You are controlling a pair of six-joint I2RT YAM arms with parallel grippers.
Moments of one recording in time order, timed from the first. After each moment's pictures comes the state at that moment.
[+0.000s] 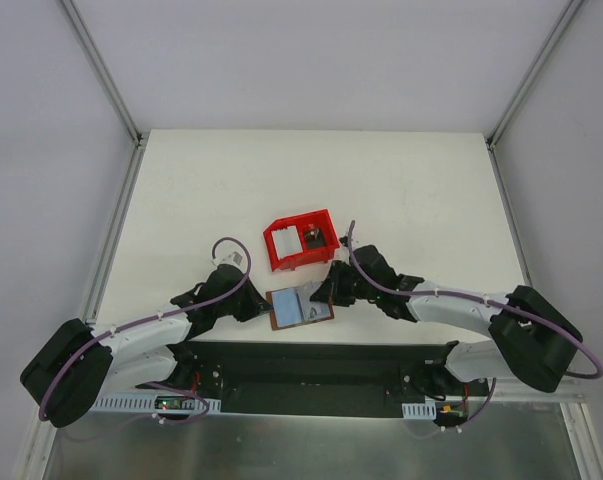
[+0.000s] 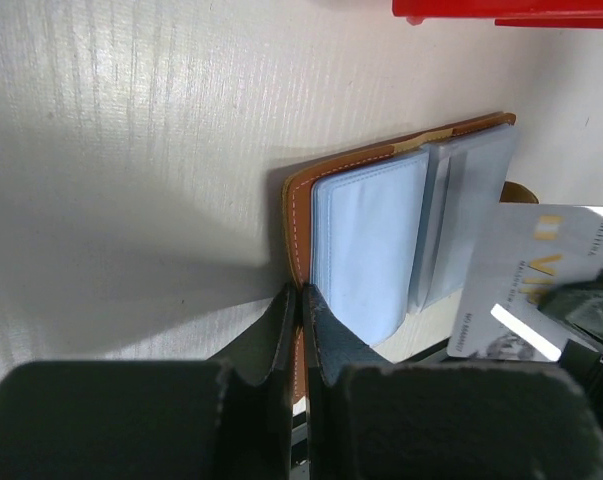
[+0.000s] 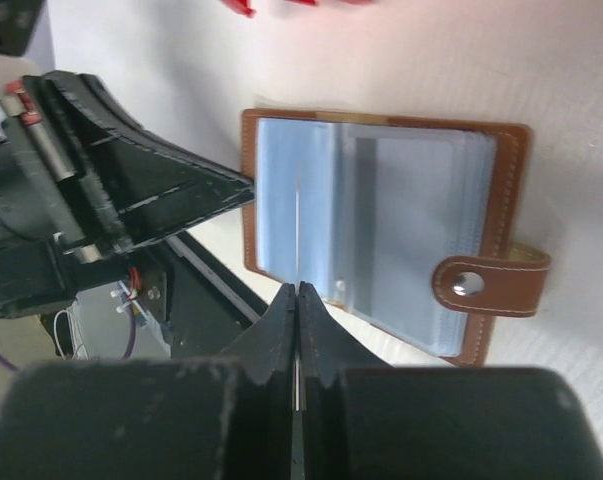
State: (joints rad) left arm -0.69 1.03 0.23 0.01 0.10 -1.10; right arm 0.87 1.31 0.54 0.13 -0.24 0.91
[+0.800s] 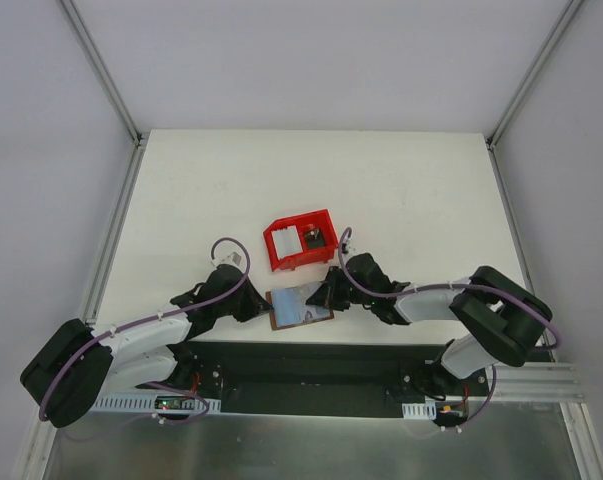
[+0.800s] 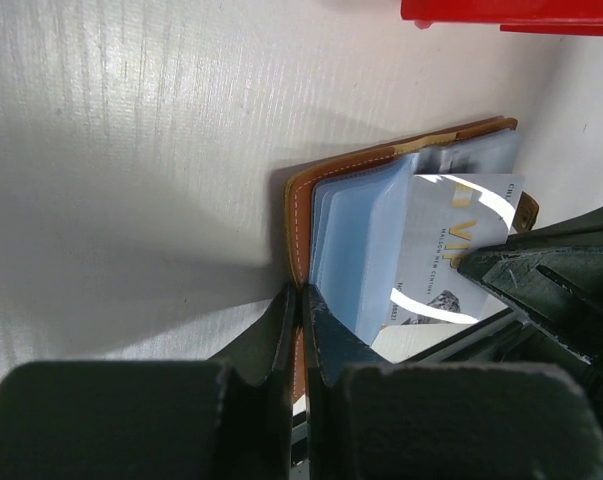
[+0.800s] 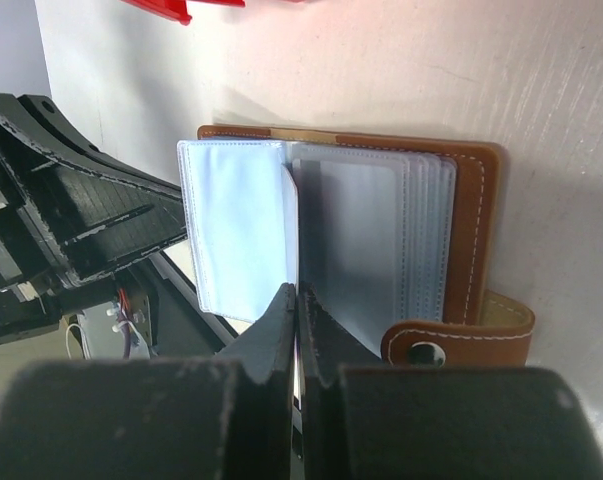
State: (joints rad) left arm -0.69 1.03 0.22 0.01 0.10 -1.12; right arm 0.87 1.51 0.44 0.44 -0.25 1.00
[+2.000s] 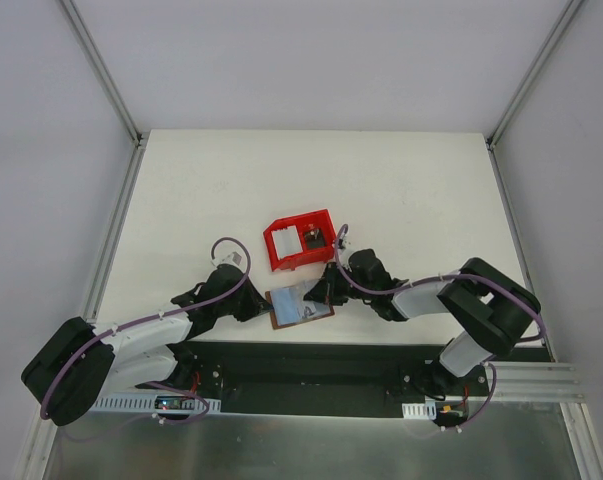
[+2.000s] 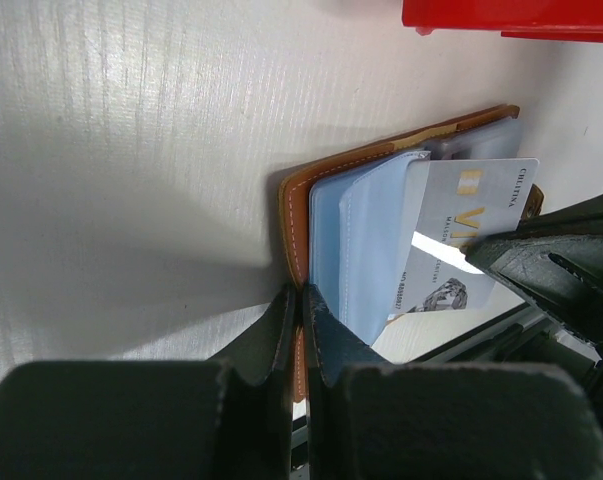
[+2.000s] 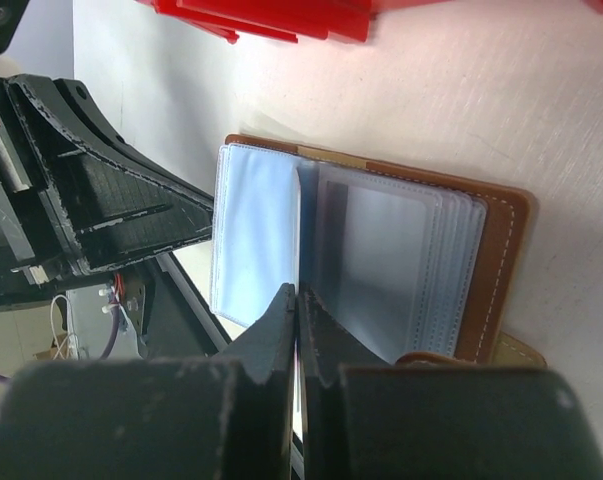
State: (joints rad) left arm -0.69 1.04 0.23 0.03 0.10 -1.12; right arm 0.82 1.60 0.44 0.61 -0.35 0.88
